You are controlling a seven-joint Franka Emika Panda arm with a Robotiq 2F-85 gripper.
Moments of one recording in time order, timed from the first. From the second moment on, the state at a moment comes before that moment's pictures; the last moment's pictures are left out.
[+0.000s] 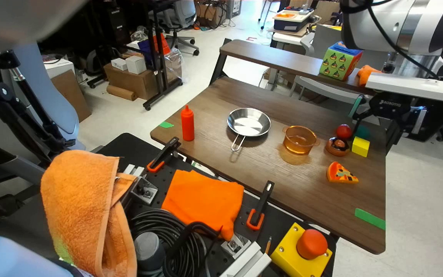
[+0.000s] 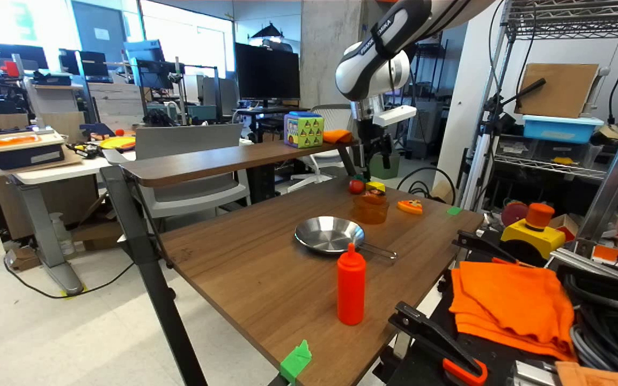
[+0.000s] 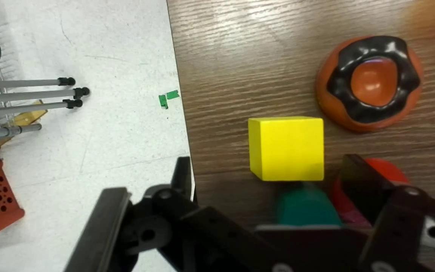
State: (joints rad) arm -0.27 1.05 -0.15 -1.12 -0.11 2.00 -0.17
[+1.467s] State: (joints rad) arm -0.25 1.06 -0.13 -1.12 -0.13 1.99 -0.25
